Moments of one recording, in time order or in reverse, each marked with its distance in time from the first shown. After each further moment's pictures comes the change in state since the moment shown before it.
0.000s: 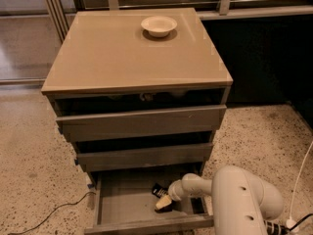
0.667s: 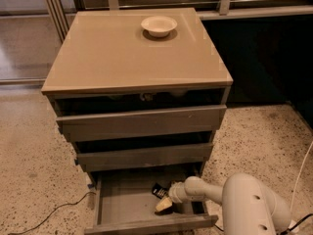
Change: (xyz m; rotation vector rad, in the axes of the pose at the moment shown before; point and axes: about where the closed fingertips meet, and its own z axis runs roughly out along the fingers) arm -0.001 0.011 -0.002 -0.025 -0.074 -0.045
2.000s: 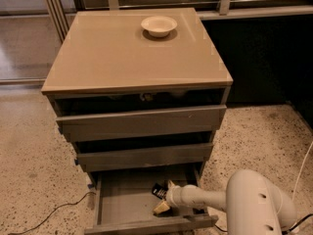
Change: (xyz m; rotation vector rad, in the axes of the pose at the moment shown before) arm -0.012 0.014 -0.008 0.124 -0.045 -0.190
